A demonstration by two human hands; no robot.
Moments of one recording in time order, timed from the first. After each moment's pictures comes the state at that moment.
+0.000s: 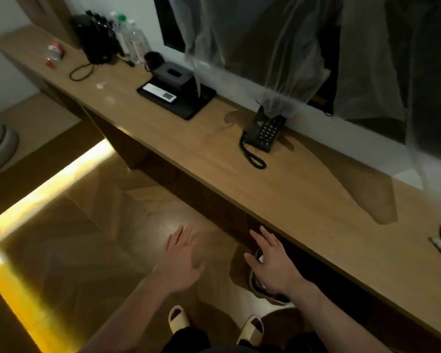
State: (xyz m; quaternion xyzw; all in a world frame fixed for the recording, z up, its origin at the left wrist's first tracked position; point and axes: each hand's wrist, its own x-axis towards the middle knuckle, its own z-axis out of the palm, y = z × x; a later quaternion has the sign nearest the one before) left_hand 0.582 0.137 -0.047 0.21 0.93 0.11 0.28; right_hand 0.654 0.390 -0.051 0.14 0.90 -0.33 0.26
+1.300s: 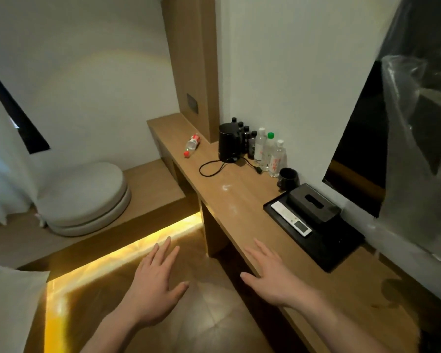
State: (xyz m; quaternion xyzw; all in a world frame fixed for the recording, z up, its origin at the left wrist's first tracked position) left_hand 0.174 -0.227 0.073 -0.07 0.98 0.14 0.12; right_hand 0.116 0.054 0.071 -0.12 0.91 -0.29 0.25
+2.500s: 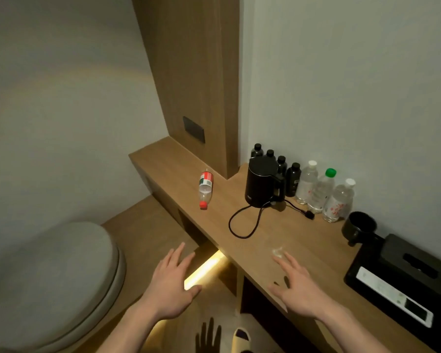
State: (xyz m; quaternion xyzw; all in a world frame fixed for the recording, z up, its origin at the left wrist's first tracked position) left_hand -0.263 -0.500 0.028 0.06 0.97 0.15 0.20; right_hand -0.242 -0.178 0.002 0.07 0.91 -0.32 0.25
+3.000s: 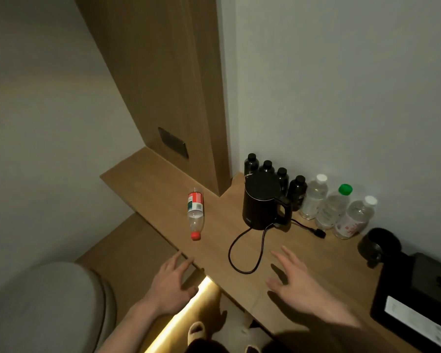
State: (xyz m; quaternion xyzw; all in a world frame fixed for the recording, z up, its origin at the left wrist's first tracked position) left_hand -0.467 -0.514 -0.017 0.07 0.94 0.15 0.30; right_hand -0.408 -0.183 -0.005 0.09 0.90 -0.36 0.24
